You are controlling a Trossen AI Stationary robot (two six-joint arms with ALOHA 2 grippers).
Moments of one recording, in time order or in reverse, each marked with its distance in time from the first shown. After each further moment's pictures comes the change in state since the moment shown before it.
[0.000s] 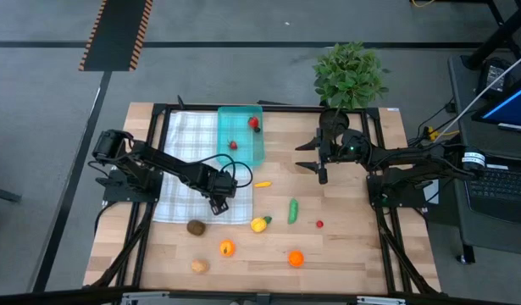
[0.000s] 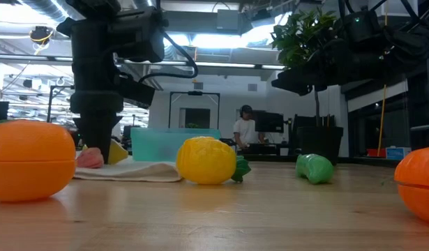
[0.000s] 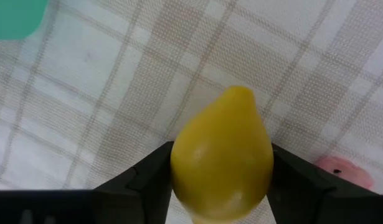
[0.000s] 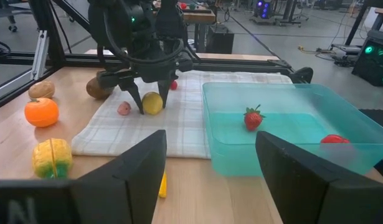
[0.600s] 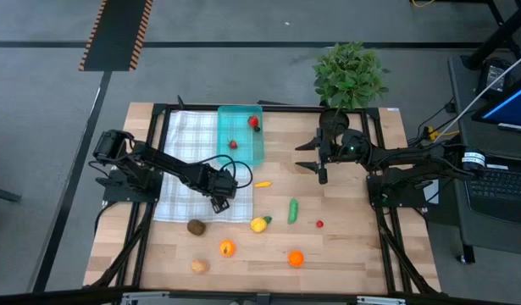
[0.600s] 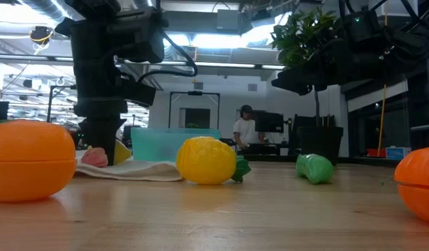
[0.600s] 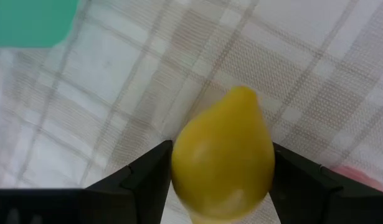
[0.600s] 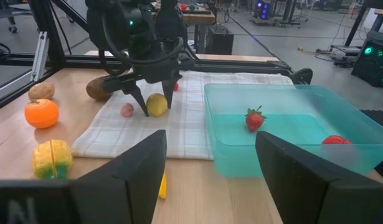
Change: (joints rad) left arm -0.001 0.007 0.000 0.004 -0.085 -0.020; right arm 0.000 0.000 0.000 0.003 0.000 0.002
